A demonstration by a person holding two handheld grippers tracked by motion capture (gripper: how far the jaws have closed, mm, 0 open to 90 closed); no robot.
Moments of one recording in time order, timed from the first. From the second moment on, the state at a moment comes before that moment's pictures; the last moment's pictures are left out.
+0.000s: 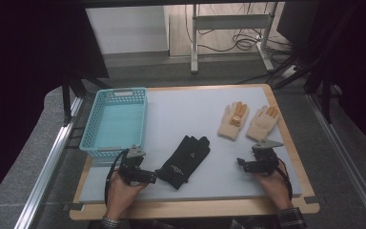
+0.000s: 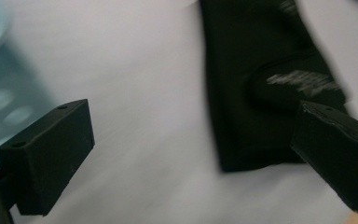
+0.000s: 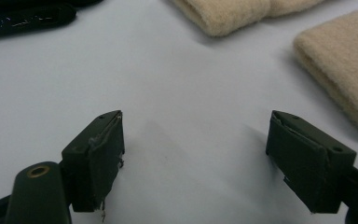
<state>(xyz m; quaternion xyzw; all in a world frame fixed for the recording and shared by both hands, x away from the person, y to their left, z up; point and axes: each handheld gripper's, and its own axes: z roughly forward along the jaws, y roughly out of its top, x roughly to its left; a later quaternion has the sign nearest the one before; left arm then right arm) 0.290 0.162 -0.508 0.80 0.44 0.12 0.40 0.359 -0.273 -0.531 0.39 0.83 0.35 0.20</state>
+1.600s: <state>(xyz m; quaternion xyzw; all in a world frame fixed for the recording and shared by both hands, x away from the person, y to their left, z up) 0.344 0.084 -0.520 0.86 0.41 0.09 0.31 0.359 -0.273 -0.531 0.39 0.83 0.35 0.20</state>
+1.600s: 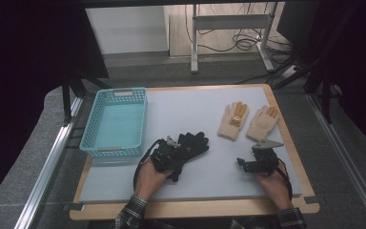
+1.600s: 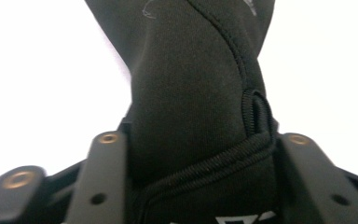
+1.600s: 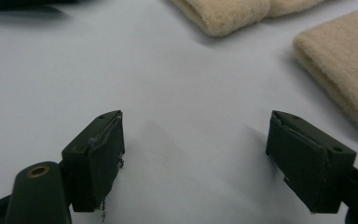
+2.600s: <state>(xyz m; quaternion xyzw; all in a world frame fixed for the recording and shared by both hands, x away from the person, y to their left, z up) 0.381 0.093 -0.440 0.84 0.43 0.13 0.30 0.359 -0.273 -0.531 0.39 0.83 0.35 0.20</state>
